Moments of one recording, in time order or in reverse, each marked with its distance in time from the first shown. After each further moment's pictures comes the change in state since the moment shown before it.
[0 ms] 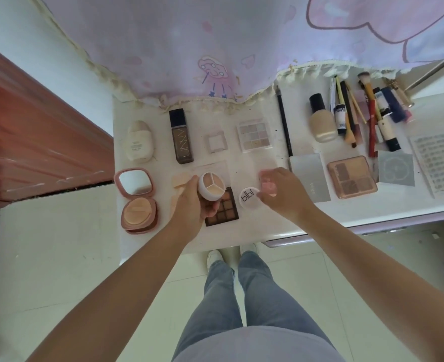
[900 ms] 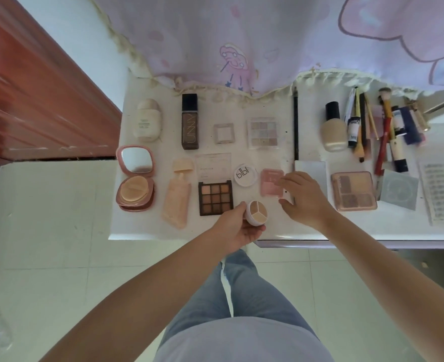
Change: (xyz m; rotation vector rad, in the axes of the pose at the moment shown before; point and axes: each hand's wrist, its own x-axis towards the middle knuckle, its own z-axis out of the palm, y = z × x) left_hand -0.007 -0.057 0.053 -0.178 0.011 -0.486; right_hand 0.008 0.062 -0.006 -0.265 0.063 -0.454
